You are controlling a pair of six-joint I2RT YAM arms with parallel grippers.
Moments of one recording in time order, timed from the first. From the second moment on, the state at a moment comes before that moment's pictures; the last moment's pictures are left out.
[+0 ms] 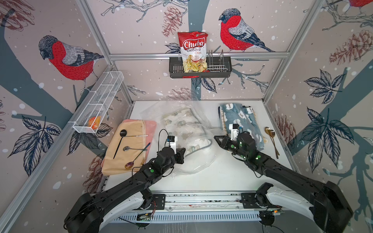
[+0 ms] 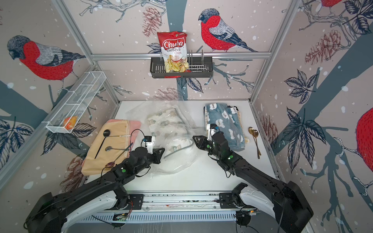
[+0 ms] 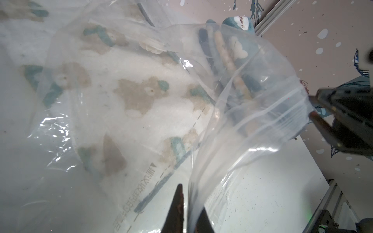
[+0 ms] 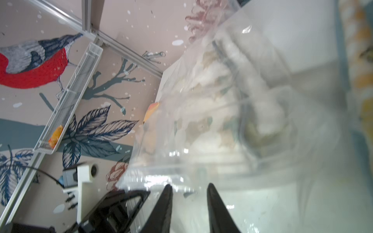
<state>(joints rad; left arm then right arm) -0.77 0.85 0.35 0.03 -0.08 -0.64 0.75 1.00 0.45 0.20 -0.12 0.87</state>
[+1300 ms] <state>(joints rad) -0.81 0.91 0.52 -0.12 -0.03 -0.60 0.77 1.34 0.56 0.27 -0.01 0.94</state>
